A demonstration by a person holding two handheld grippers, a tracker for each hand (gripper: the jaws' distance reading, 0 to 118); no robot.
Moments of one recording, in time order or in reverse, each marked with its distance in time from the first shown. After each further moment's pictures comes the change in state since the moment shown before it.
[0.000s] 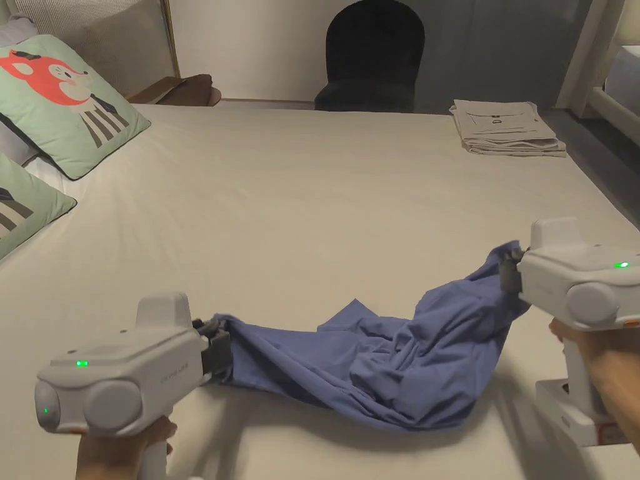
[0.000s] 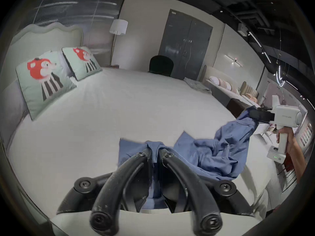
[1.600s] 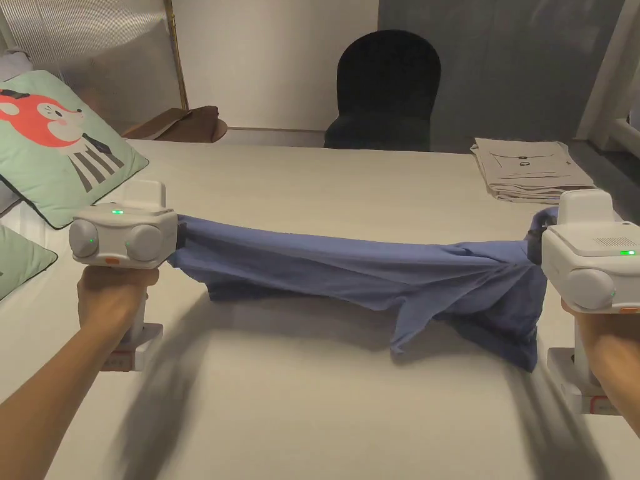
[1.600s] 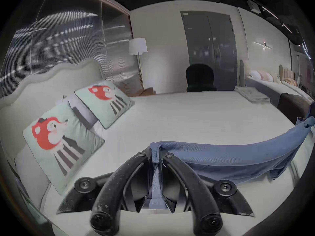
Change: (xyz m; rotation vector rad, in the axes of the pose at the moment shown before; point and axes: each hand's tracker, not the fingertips) left arm -0.082 0.205 -0.226 0.097 0.420 -0.189; right arm 0.001 0.087 -0.163 0.158 -0.200 0.011
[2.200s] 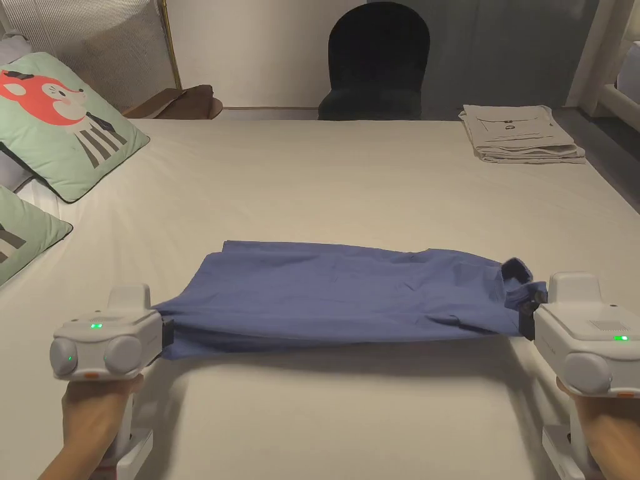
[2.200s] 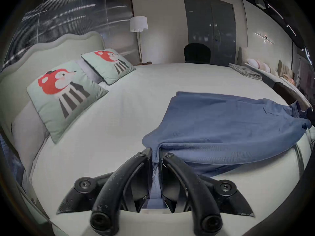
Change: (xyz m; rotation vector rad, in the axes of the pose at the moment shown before) left arm -0.033 -0.170 0.098 -0.170 -0.040 0.038; right arm 0.015 -0.129 0.119 -0.156 0.052 -0.038
